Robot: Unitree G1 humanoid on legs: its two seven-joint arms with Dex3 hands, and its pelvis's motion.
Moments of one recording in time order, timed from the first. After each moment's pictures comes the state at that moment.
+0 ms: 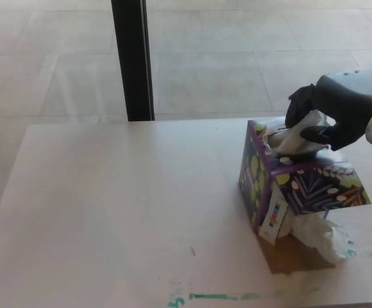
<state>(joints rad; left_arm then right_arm) 0.27 0.65 0.42 1.26 -0.14 -0.09 -0.37 -0.91 -0.64 0.47 0.57 -0.71 -0.16 0.14</state>
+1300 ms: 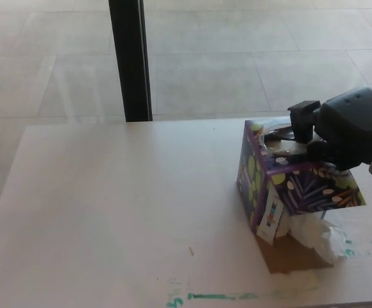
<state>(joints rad) 0.30 0.65 0.42 1.27 -0.14 -0.10 -0.38 -0.80 -0.66 0.47 0.56 -0.85 -0.27 -0.20</state>
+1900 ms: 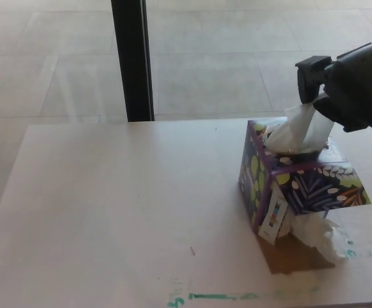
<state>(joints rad) 0.32 0.65 0.41 1.28 -0.14 -0.11 -0.38 -0.88 -0.68 0.42 0.57 -0.88 -0.30 -0.31</state>
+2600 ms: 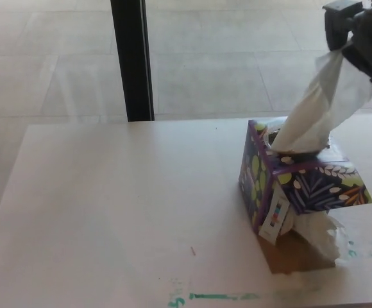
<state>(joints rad) 0.34 0.65 0.42 1.29 -0.14 -0.13 -0.38 -1.06 -0.76 0.41 0.70 -0.95 -0.30 -0.44</state>
